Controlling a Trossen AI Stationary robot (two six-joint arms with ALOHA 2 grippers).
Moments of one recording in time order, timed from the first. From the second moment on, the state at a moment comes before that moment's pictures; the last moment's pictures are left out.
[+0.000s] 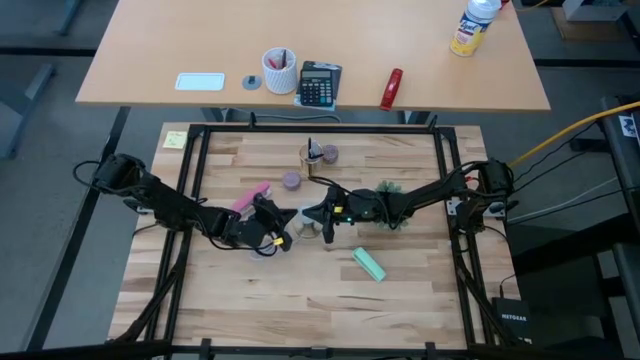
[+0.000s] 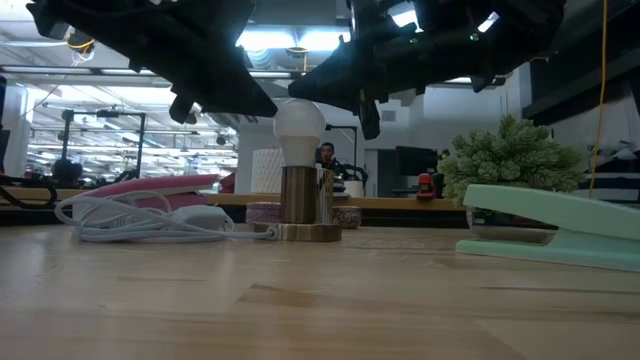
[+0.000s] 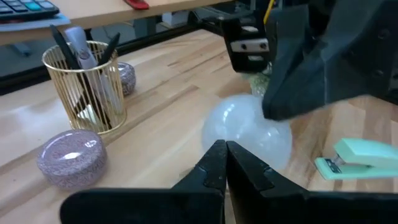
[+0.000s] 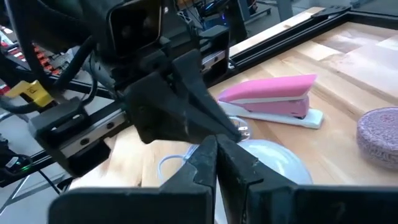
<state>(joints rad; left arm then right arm) -0.34 1.45 0.63 0.33 -0.86 -0.56 0.08 1.76 0.85 0.70 0.09 0.47</state>
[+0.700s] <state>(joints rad) -0.34 1.45 0.63 0.32 -0.88 -0.55 0.08 1.77 0.85 0.75 0.15 0.43</state>
